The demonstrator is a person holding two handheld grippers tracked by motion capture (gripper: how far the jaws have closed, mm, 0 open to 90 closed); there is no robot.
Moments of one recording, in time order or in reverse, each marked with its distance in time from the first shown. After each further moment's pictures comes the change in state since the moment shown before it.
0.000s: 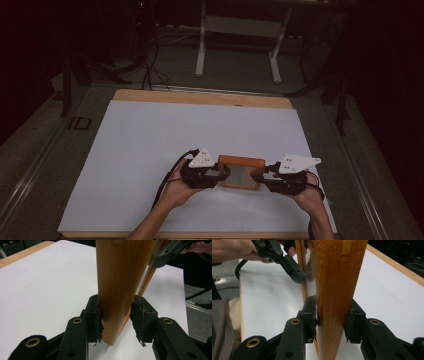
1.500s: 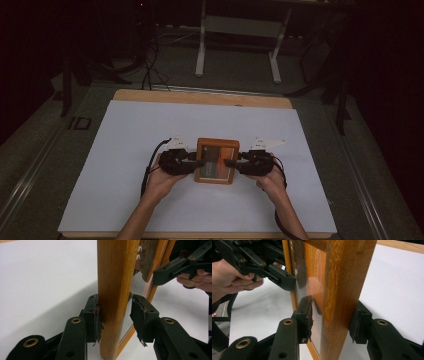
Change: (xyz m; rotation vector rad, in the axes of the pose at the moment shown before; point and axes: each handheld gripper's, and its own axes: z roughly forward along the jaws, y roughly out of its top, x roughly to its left) left arm 0.053 -0.029 -0.029 0.017 0.101 -0.287; right arm -0.031 0.006 0.092 -0.074 0.073 0.303
